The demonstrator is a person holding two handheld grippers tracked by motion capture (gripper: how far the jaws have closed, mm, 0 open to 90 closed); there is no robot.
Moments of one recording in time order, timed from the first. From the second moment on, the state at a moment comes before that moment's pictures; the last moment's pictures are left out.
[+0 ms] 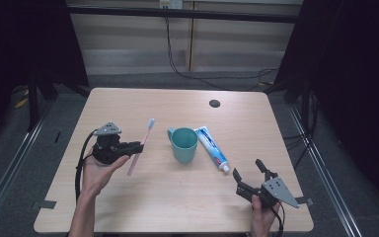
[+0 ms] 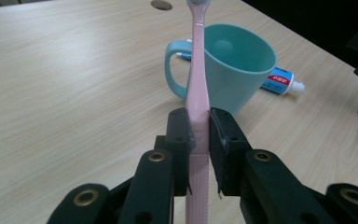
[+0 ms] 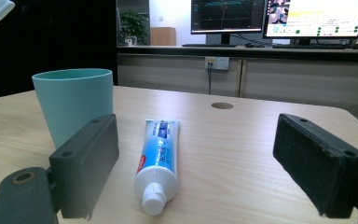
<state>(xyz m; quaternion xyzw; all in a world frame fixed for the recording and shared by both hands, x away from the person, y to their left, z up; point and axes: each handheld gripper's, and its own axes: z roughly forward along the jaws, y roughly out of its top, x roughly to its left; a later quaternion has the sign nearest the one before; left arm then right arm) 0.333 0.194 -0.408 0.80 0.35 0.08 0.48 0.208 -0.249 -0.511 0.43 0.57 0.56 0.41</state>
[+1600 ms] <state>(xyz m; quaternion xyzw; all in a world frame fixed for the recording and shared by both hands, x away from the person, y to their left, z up) 0.335 0.191 -0.379 0.70 0.29 0.16 0.63 0.208 -0.249 -0.511 0.43 0.57 0.56 0.41</state>
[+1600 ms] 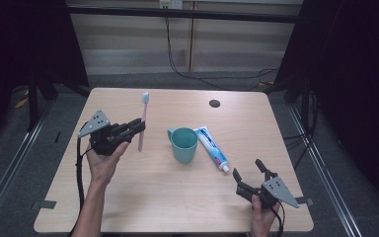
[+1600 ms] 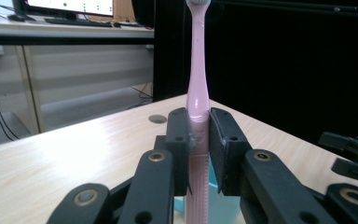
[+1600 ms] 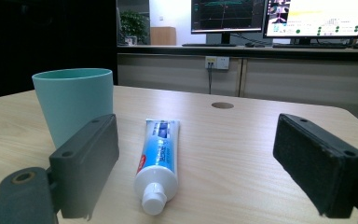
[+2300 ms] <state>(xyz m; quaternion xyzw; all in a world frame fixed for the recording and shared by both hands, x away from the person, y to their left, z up) 0.342 0.160 -0.372 0.70 0.28 0.14 0.65 0.208 -0.249 -0.511 0.43 0.57 0.56 0.41</state>
